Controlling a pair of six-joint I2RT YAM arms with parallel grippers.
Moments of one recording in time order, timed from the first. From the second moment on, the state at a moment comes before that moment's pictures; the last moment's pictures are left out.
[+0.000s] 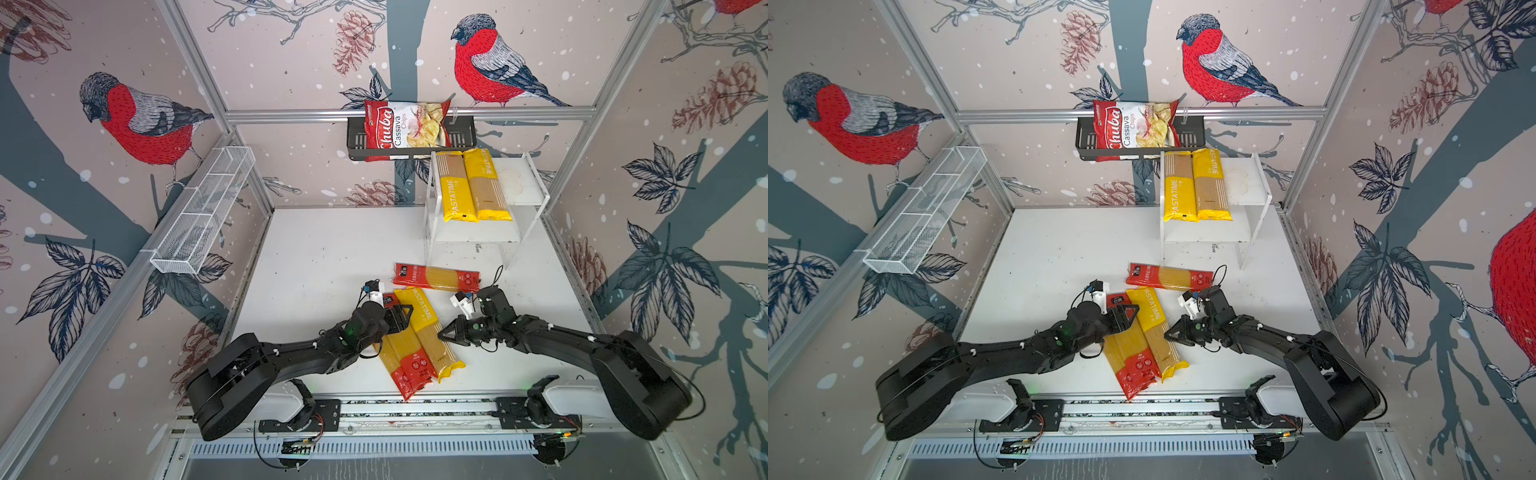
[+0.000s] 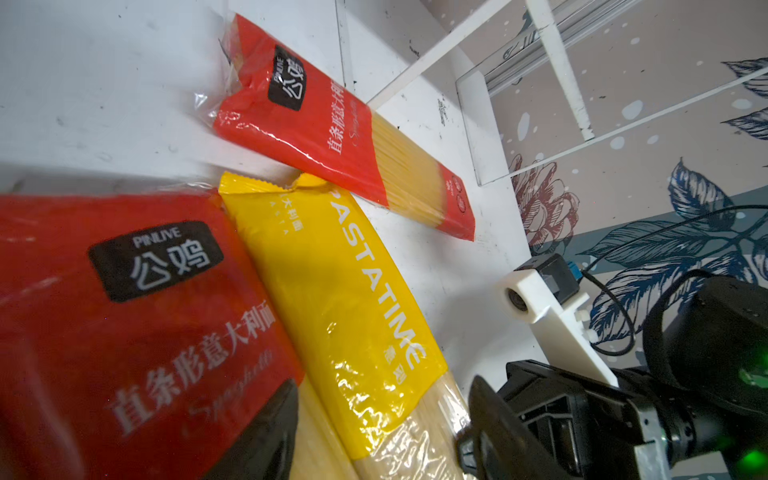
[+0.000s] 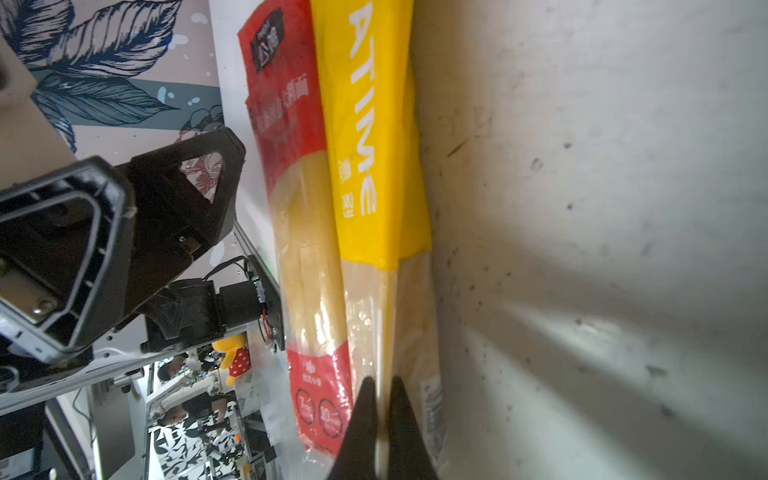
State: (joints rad) left arm -0.87 1.28 0.37 0.48 -0.05 -0.97; right arm 0.57 1.28 0.40 0.03 -0.77 0.73
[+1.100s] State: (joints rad) left arm -0.85 1.14 0.34 0.42 -0.13 -0.97; right arm 0.63 1.23 0.29 0.58 -0.51 1.21
